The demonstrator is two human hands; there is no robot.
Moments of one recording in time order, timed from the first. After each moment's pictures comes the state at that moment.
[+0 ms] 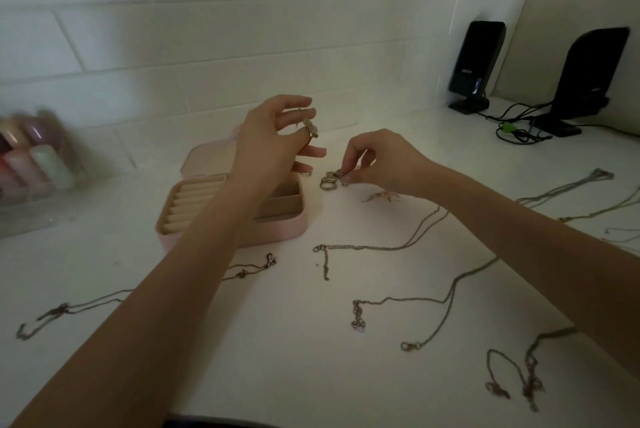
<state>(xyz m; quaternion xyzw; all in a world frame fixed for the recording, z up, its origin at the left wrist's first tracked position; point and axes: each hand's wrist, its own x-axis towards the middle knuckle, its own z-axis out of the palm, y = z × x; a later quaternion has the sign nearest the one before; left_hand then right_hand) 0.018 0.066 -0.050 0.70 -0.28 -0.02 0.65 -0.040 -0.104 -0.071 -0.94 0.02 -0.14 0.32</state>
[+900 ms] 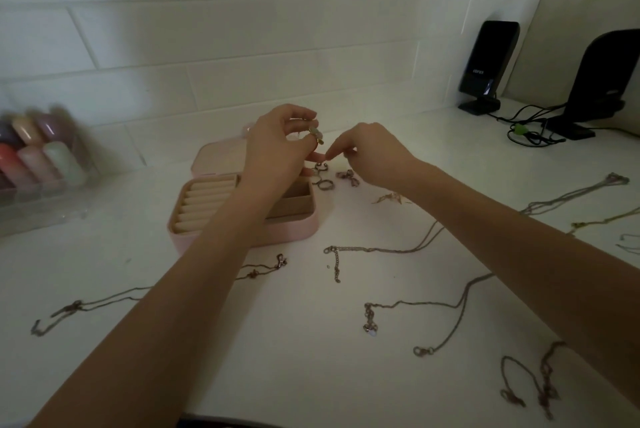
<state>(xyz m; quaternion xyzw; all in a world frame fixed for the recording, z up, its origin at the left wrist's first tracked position) 0.028 0.067 -0.059 0.73 -0.25 0.01 0.64 -0.004 -0.085 -0.071 -0.97 0.04 -0.15 0.16</state>
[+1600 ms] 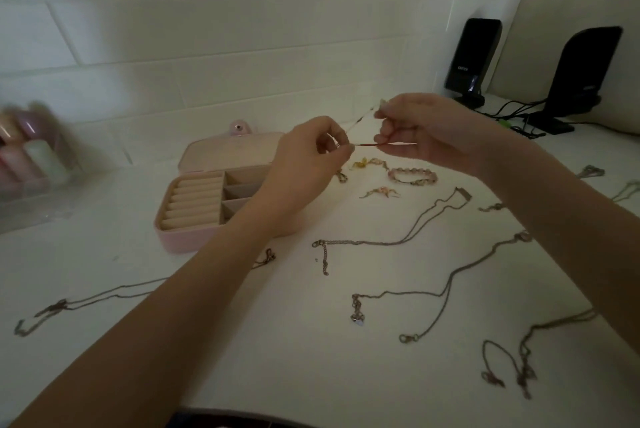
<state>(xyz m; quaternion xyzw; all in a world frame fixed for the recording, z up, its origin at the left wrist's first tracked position) 0.005 0.046 -0.069 0.77 -0.38 0.03 0.52 -0.078 -0.123 -0.025 -0.72 0.08 -0.08 0.69</state>
